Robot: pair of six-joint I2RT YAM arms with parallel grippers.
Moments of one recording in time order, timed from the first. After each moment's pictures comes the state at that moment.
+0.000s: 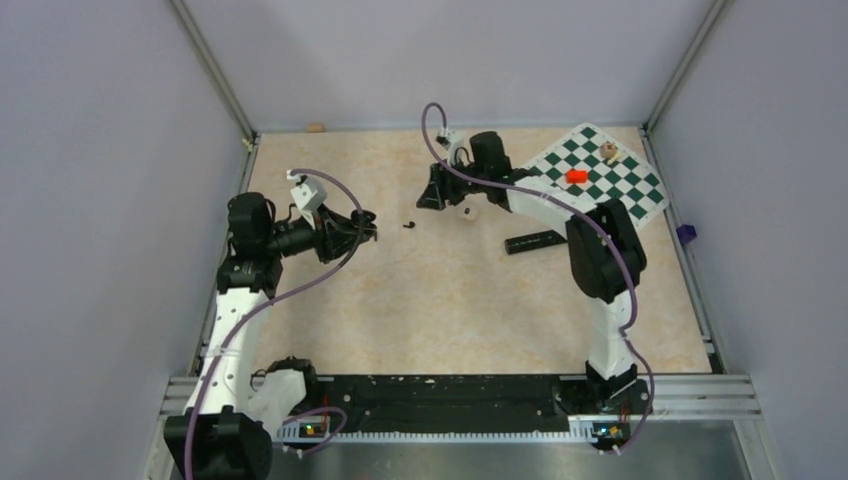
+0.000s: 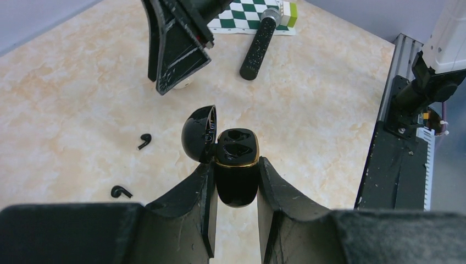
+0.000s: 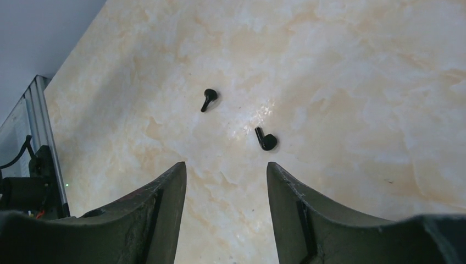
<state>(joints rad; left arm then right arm) 0.05 0.94 0.84 -0.23 1.14 0.14 0.50 1.99 1.49 -0.01 -0.67 0.18</state>
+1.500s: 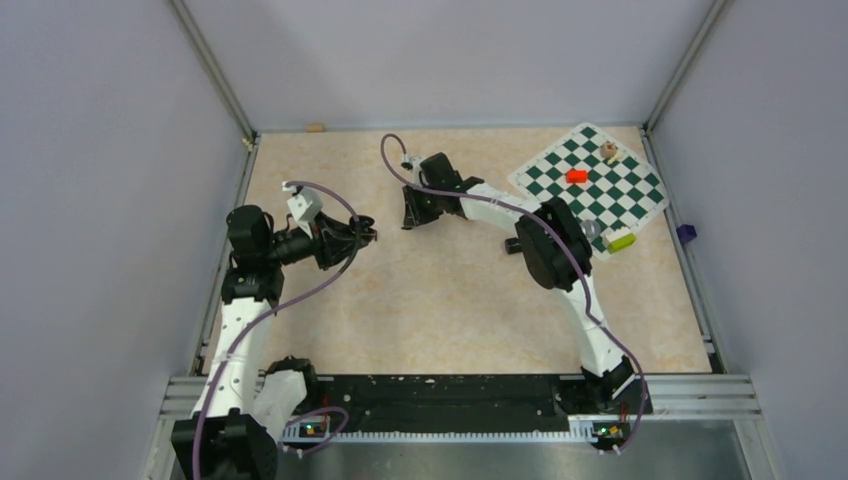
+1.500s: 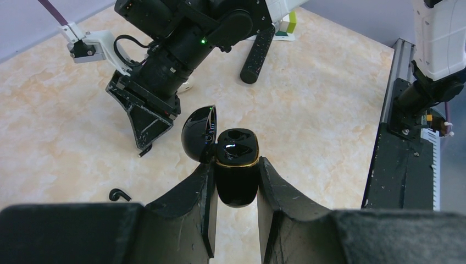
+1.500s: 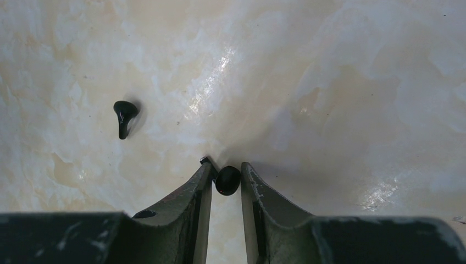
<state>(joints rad) 0.10 0.89 0.69 -0.05 1.18 0.08 0.67 2.35 1.82 -0.26 -0.30 0.23</state>
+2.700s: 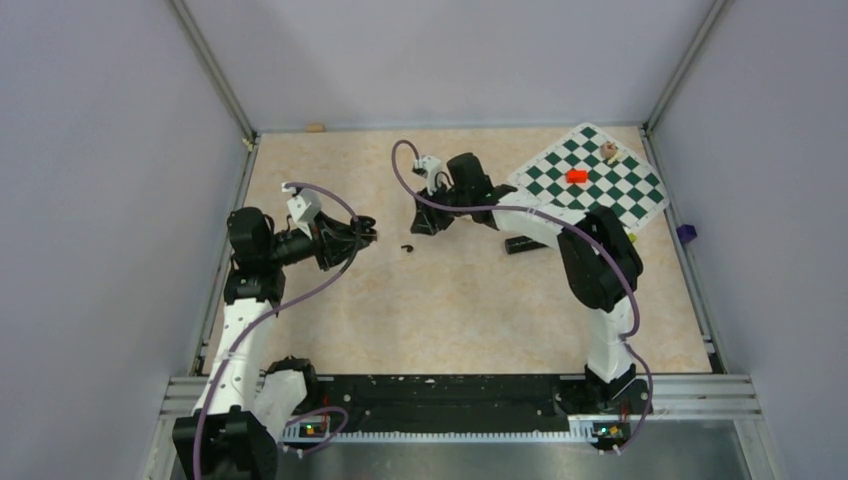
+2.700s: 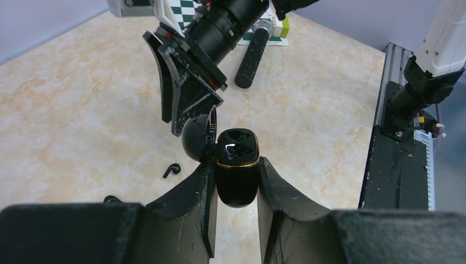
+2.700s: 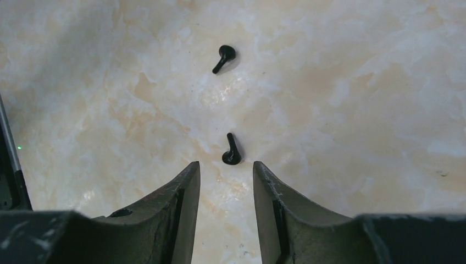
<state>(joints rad) 0.10 0.89 0.66 0.04 1.21 0.02 0.64 1.99 1.46 -0.10 -0.52 0.03</state>
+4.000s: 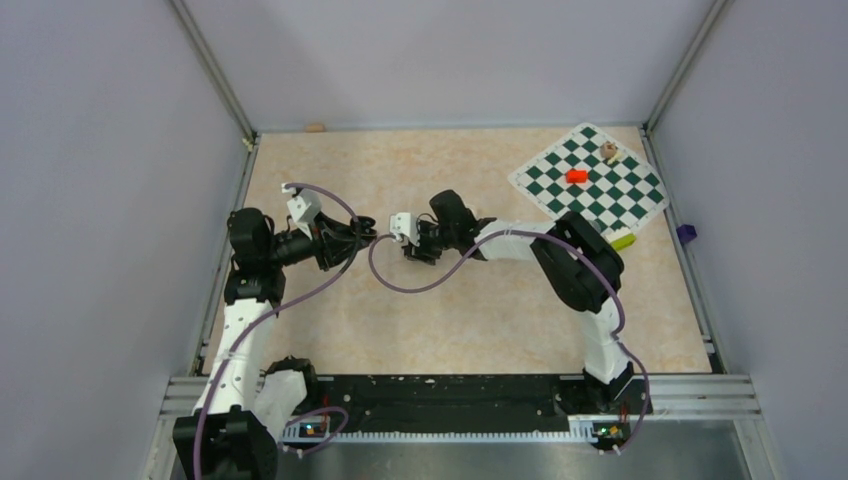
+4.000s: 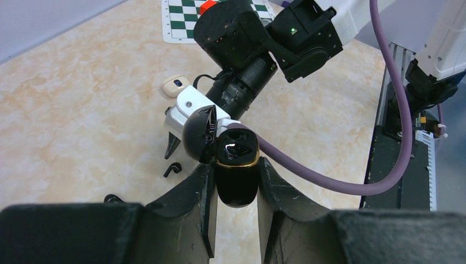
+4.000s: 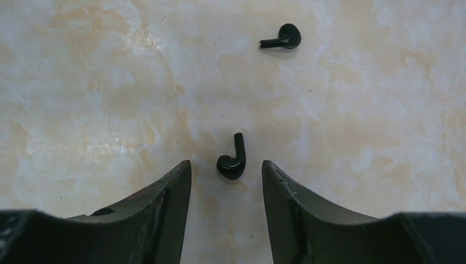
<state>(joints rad) 0.10 0.89 0.65 0.05 1.21 0.02 0.76 2.06 1.27 0.14 -0.48 -0.71</state>
